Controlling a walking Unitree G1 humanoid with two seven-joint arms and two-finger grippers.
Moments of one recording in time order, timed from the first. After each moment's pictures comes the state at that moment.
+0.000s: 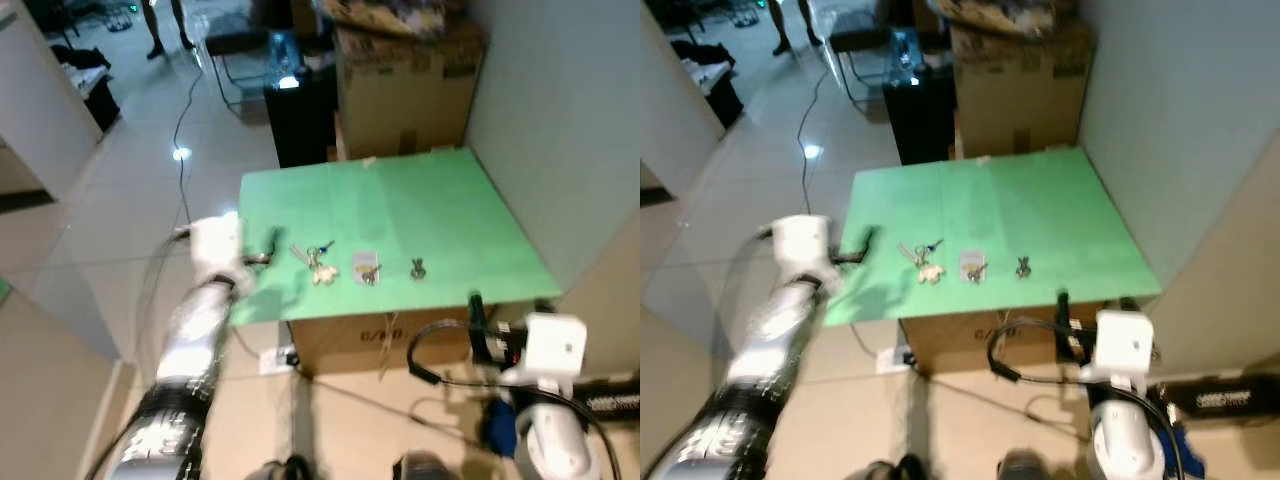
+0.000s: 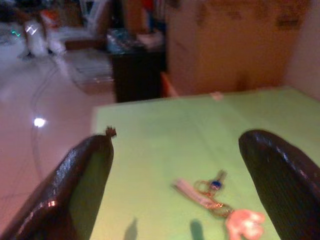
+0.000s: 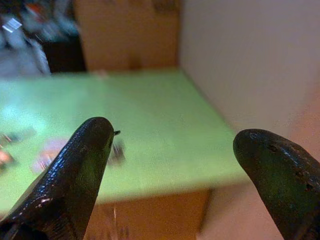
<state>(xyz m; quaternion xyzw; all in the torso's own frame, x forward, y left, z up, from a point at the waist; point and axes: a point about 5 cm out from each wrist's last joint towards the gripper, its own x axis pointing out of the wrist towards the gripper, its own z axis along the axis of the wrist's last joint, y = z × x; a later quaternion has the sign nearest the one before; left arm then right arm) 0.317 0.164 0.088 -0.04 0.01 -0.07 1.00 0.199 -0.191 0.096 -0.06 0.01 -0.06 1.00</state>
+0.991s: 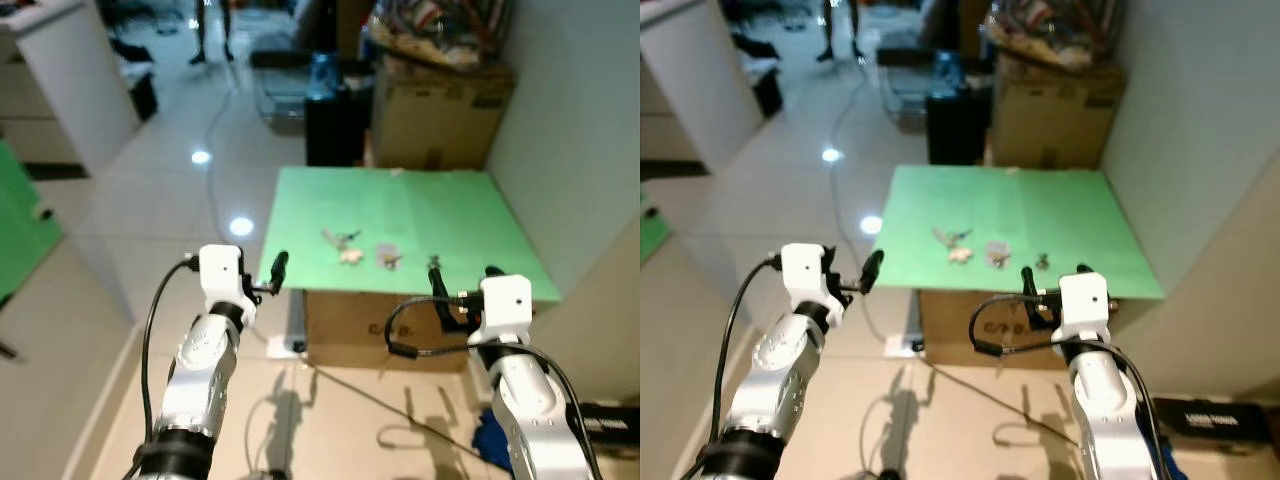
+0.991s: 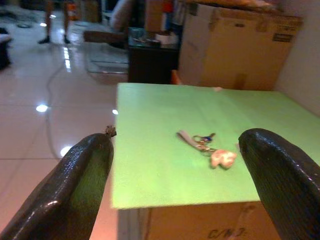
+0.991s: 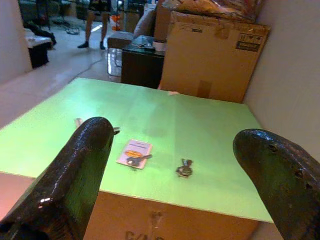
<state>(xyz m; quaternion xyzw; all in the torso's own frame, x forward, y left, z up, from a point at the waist) 0.297 0.143 0.074 -0.06 0.04 -0.09 0.99 0.248 -0.183 0.081 -0.07 0.03 0.02 1.00</state>
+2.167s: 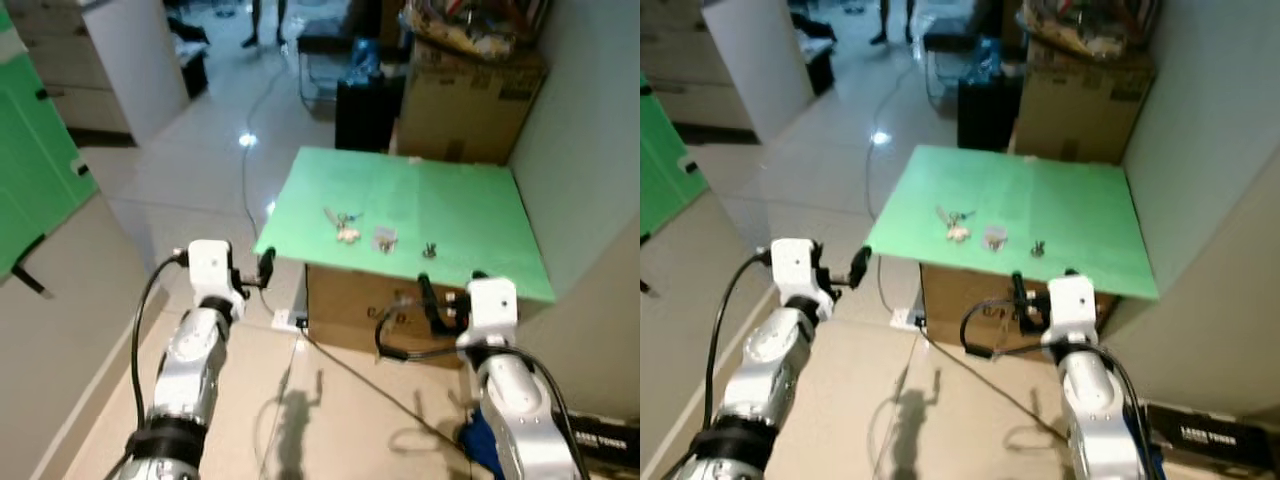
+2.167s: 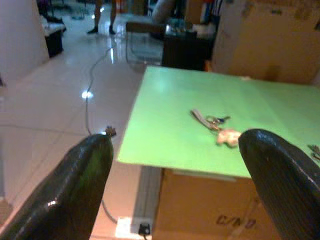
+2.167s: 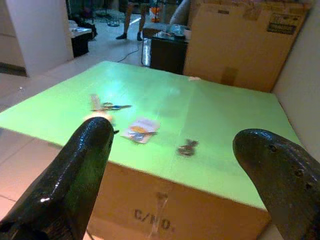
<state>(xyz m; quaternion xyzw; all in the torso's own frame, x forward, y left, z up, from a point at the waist) 0.306 0.151 0.070 -0.06 0.06 -0.07 0.99 0.253 -0.175 0.074 -0.07 0.04 0.04 1.00</state>
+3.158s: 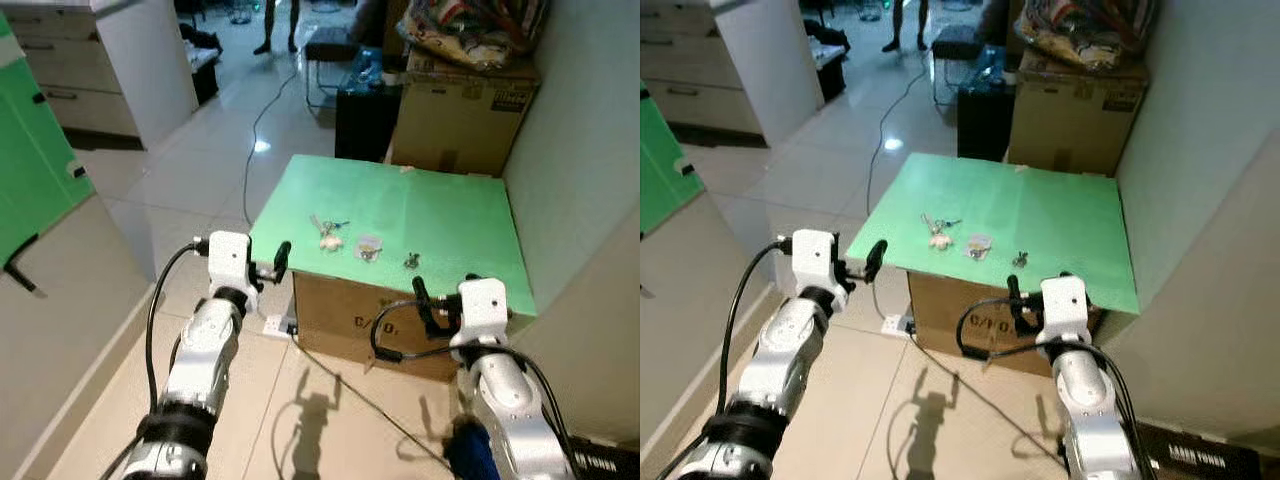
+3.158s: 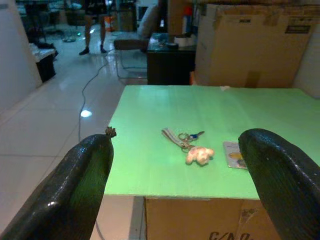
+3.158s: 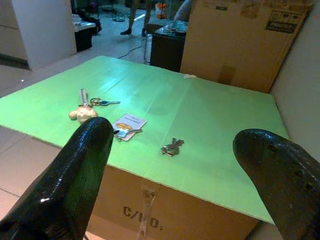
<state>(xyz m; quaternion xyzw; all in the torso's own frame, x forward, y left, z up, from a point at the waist) 0.315 0.140 0.078 -0.01 0.03 -0.10 0.99 0.254 -0.170 0.063 -0.07 0.06 0.04 0.99</state>
